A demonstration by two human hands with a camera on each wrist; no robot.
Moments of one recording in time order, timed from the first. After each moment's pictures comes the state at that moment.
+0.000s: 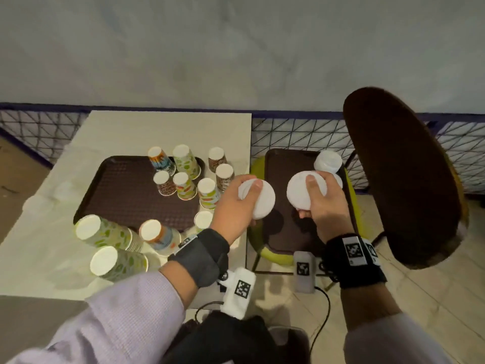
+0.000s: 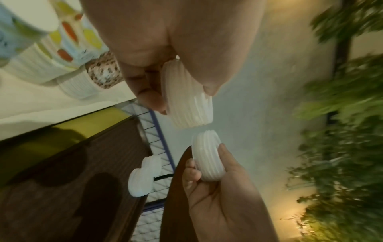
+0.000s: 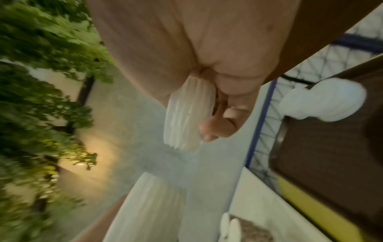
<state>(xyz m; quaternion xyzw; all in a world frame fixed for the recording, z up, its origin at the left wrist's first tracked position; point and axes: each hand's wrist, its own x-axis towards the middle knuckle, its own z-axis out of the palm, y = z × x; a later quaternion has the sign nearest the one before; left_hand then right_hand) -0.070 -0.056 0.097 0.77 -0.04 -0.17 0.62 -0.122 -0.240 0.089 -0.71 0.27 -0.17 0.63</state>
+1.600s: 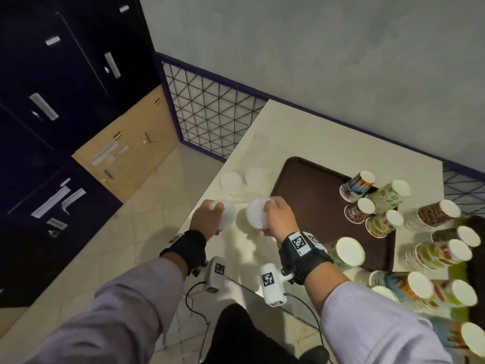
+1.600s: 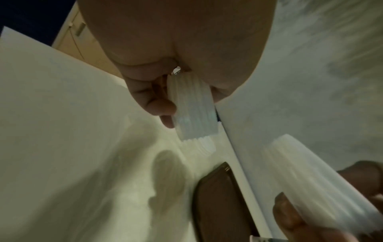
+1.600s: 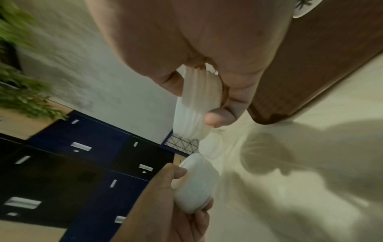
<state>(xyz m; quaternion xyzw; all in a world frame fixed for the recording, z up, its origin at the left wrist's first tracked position) 0.072 0.581 -0.021 0.79 0.25 -0.12 0.55 0.078 0.399 0.027 -0.76 0.20 0.17 0.60</state>
